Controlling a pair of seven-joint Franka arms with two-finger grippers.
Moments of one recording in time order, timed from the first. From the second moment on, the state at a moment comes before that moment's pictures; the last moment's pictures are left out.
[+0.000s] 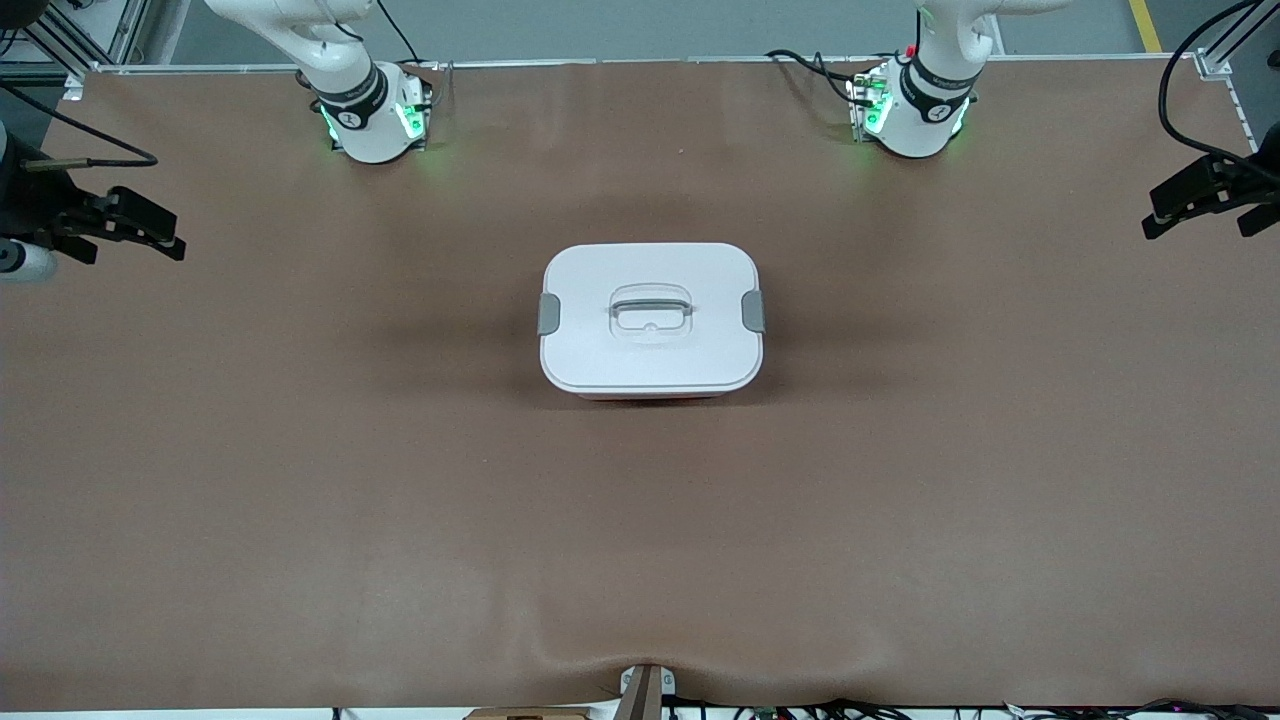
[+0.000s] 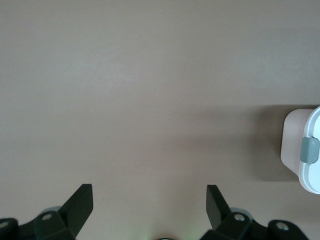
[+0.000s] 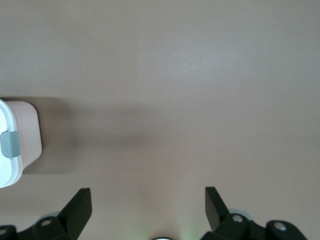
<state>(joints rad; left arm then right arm) -0.03 -0.05 0.04 -1.55 0.00 1.49 0.02 -0.02 0.00 0.03 -1.53 0.02 1.46 -0.01</state>
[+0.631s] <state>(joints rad) -0.02 -0.03 0.04 -1.55 0.01 1.49 0.02 -0.02 0.00 0.03 -1.53 0.02 1.46 -0.01</state>
